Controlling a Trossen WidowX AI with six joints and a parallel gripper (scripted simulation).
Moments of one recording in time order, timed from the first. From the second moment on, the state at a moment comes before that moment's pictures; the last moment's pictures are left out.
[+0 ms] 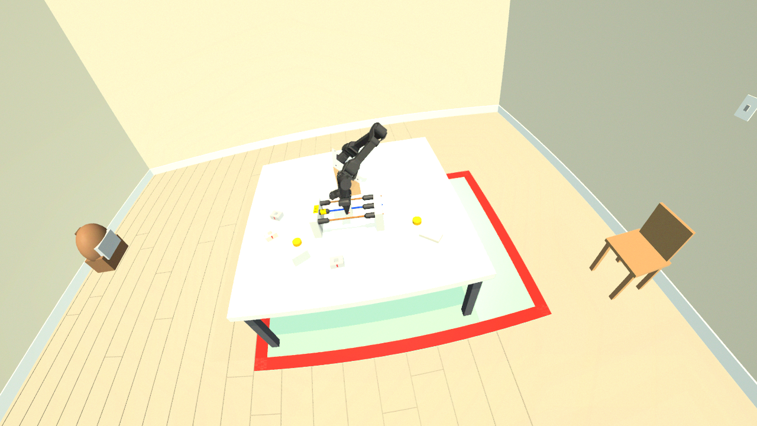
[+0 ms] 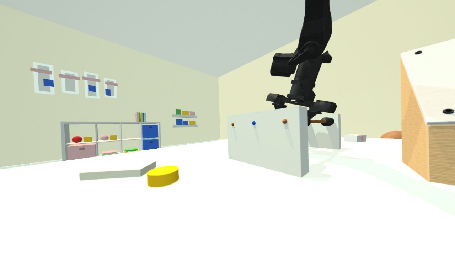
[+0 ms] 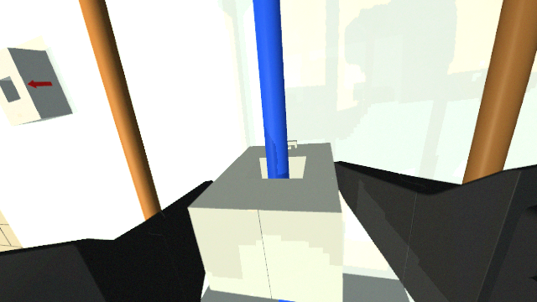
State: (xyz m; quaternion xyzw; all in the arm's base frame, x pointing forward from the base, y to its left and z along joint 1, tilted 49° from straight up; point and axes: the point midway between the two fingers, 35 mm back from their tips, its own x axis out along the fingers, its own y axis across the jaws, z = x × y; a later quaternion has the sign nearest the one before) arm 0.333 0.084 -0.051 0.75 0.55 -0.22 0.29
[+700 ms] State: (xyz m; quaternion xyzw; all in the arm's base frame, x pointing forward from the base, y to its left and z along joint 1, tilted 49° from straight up) arm 0.334 0.085 -0.051 0.75 0.55 -0.21 0.29
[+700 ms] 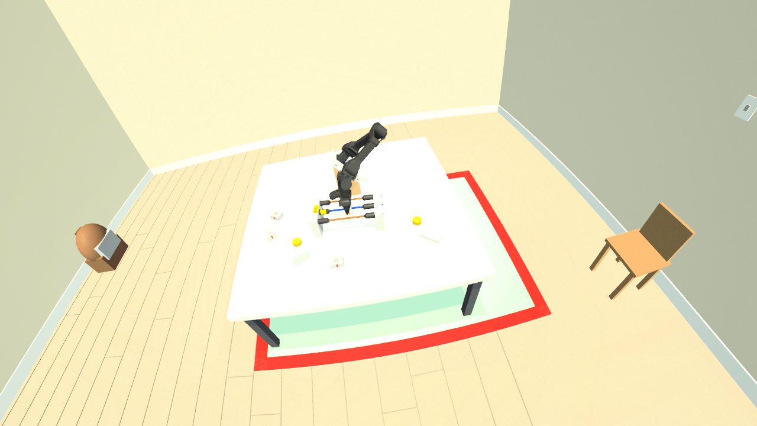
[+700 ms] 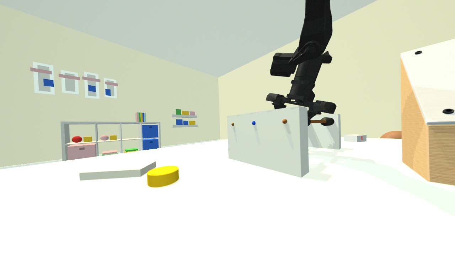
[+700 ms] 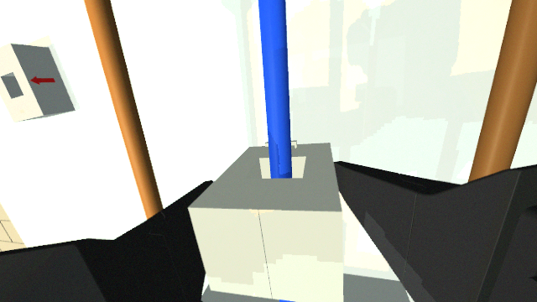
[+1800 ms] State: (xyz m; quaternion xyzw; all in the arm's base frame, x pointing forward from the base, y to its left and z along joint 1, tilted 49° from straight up) arm 0.334 0.085 -0.051 0.75 0.55 -0.21 0.29
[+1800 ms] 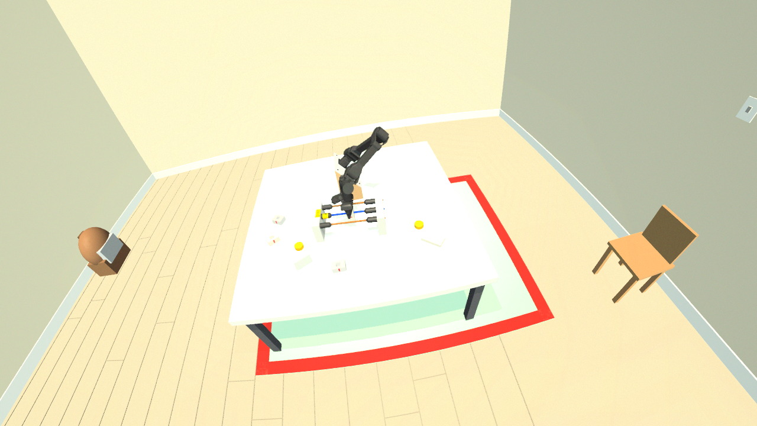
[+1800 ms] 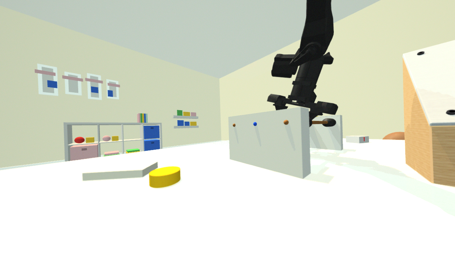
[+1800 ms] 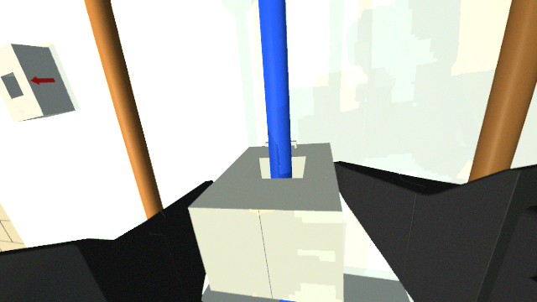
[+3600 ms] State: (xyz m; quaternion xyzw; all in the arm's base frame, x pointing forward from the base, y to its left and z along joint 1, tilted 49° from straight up) arm 0.333 0.084 -0.051 0.75 0.56 -0.22 0.29
